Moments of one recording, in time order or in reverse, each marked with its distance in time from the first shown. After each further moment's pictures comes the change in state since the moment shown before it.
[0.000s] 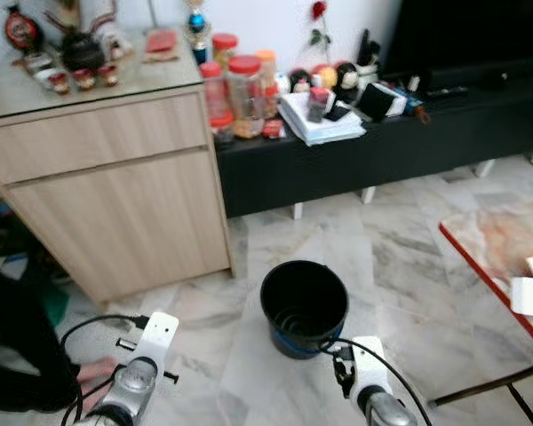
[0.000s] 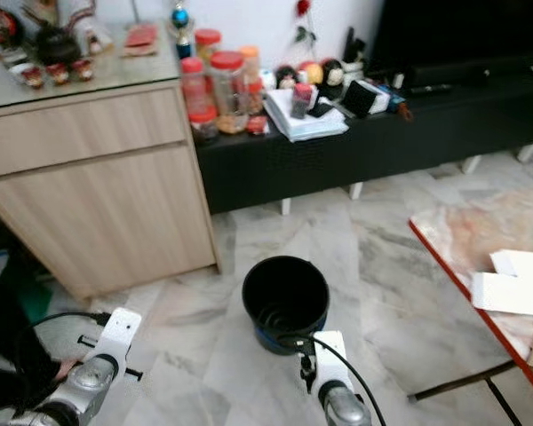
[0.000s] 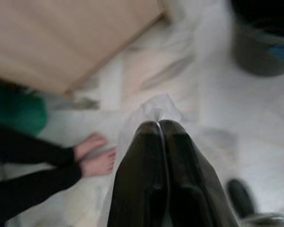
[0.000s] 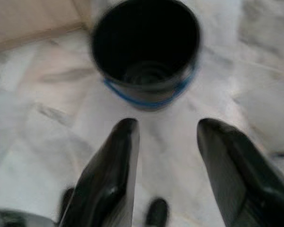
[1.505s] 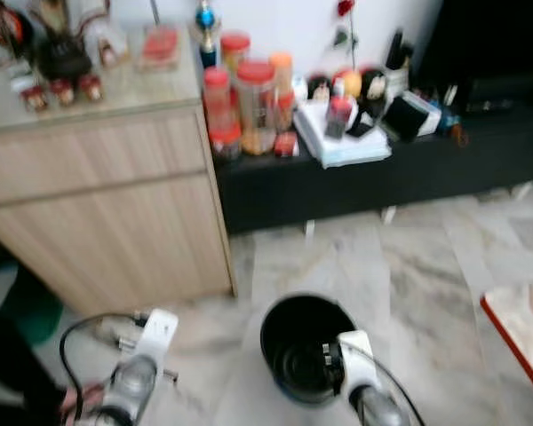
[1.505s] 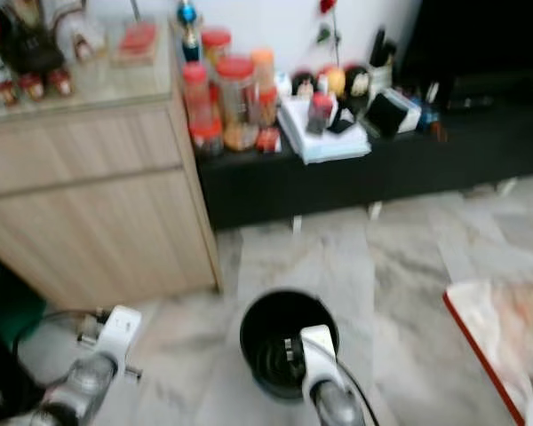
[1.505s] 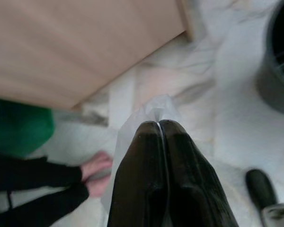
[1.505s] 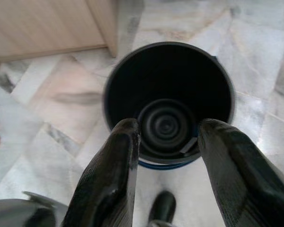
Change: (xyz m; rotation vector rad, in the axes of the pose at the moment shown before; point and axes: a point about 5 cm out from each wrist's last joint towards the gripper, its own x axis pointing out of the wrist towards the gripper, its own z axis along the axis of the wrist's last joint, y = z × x) left arm -0.002 0.008 -0.007 0.006 0.020 0.022; right arm 0.002 0.020 0.006 -0.065 -0.023 0.092
